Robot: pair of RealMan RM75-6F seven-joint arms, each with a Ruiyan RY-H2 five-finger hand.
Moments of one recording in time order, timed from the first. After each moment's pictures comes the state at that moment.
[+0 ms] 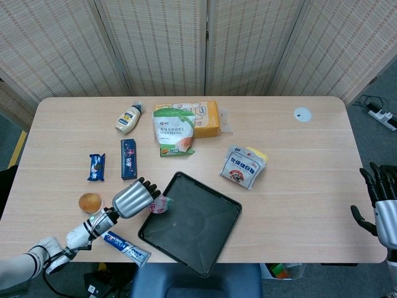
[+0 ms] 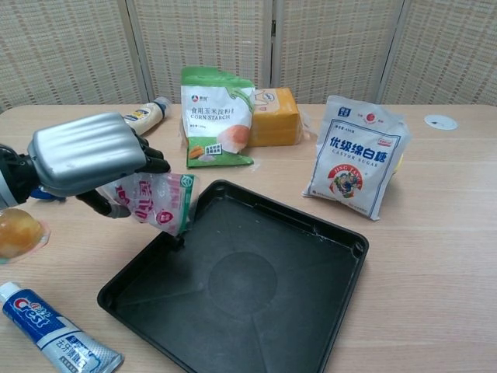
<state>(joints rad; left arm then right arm) -0.75 -1.54 0.07 -1.14 1.80 1.21 0.43 0.03 -1.06 0.09 -1.61 -1.56 1.61 -0.03</state>
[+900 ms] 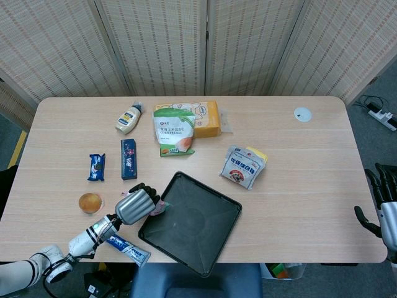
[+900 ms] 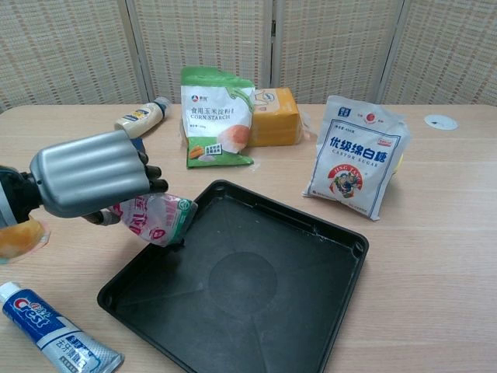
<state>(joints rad) -0.71 -1.51 0.05 -1.29 1.77 1.11 0.79 0.02 -1.06 0.10 -1.59 -1.56 1.63 0.00</state>
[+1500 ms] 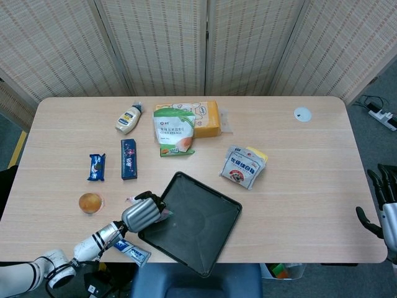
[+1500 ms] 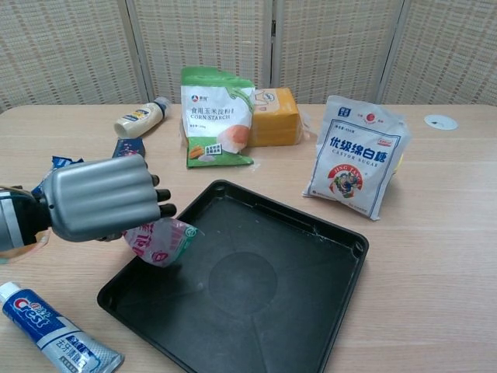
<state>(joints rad) -0.71 -1.50 0.05 -1.38 1.75 1.00 0.97 0.01 -1.06 0.10 -1.59 -1.55 1.64 0.01</state>
